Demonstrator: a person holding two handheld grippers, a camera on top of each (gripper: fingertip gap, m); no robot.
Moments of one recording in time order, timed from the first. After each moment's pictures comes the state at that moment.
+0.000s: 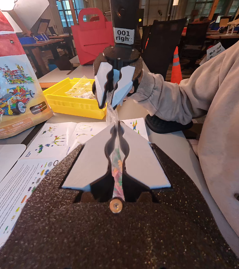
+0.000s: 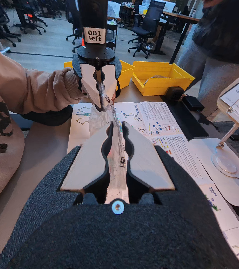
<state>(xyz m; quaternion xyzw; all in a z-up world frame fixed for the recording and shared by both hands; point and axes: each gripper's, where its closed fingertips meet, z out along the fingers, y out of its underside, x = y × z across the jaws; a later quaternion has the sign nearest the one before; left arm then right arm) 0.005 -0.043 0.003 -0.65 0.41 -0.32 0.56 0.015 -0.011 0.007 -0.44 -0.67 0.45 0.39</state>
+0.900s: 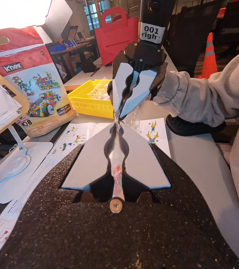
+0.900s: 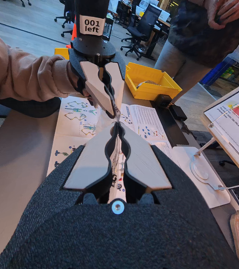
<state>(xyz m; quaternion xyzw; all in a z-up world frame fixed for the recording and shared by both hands) 0.008 -0.027 0.005 -0.66 0.39 -0.24 0.60 0.007 -0.021 0.007 -0.40 -0.70 0.39 0.45</state>
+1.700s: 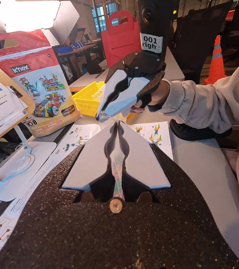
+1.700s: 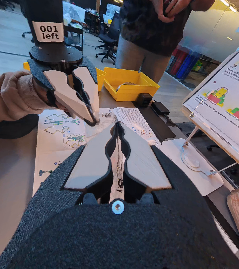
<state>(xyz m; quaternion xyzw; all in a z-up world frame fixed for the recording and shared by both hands) 0.012 -0.023 0.008 -0.66 0.37 -0.22 0.61 -0.008 0.005 0.013 -0.46 -0.63 0.39 0.50</state>
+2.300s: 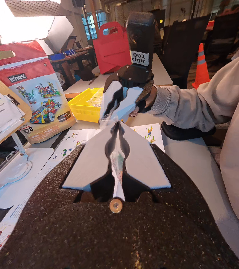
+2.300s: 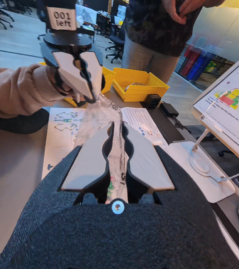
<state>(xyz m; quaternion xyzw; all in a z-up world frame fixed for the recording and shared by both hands) 0.000 -0.038 0.028 -0.64 0.39 -0.25 0.61 -0.004 -0.003 0.010 -0.44 -0.64 0.41 0.47</state>
